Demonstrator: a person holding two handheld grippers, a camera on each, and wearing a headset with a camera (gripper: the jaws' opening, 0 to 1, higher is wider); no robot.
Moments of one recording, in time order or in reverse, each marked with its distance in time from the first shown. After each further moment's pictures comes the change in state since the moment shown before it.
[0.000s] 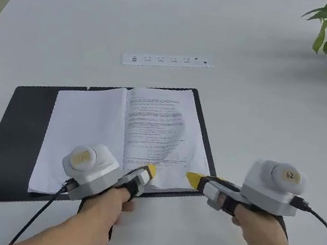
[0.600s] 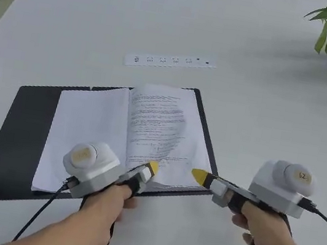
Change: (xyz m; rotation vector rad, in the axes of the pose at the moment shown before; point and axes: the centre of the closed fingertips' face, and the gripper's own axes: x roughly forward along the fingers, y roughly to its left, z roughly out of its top) left arm -0.003 -0.005 0.005 -0.022 -0.013 -0.022; right arm -0.001 -0.005 0.004 0.160 -0.023 0.053
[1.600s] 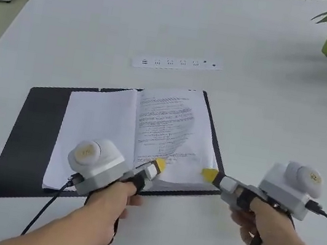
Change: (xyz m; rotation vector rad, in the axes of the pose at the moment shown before) left arm -0.008 -0.008 0.007 -0.004 -0.011 -0.037; right arm 0.004 0.012 0.000 0.182 -0.020 0.085
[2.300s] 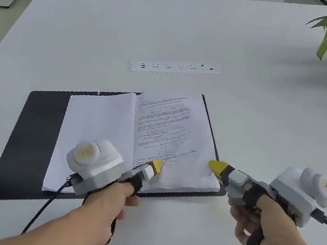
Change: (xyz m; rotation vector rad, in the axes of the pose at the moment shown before) left arm -0.009 0.005 0.007 0.047 -0.008 0.027; right arm -0.011 0.025 0.027 0.170 -0.118 0.119
